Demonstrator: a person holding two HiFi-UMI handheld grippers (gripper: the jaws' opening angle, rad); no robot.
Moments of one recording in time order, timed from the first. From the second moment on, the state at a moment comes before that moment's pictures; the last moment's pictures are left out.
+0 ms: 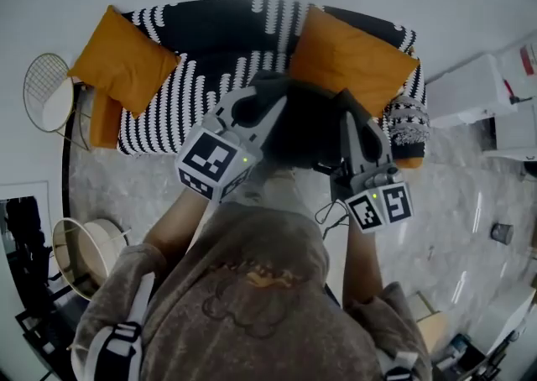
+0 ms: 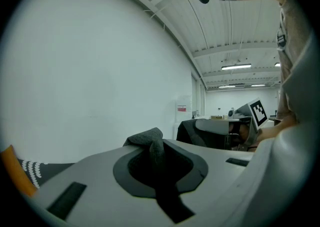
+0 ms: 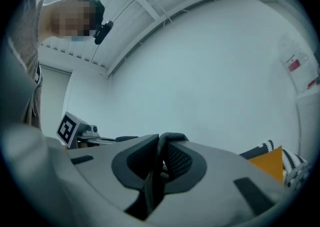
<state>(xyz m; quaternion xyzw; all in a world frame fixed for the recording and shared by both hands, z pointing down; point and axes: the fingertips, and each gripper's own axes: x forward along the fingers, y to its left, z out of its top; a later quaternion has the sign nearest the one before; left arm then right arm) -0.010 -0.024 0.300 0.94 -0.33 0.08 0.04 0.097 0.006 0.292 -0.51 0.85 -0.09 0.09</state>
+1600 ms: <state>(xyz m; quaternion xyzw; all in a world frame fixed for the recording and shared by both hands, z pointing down) -0.005 0.191 0.275 0.94 -0.33 0.08 0.05 0.102 0.215 0.270 -0.47 0.87 -0.11 0.11</state>
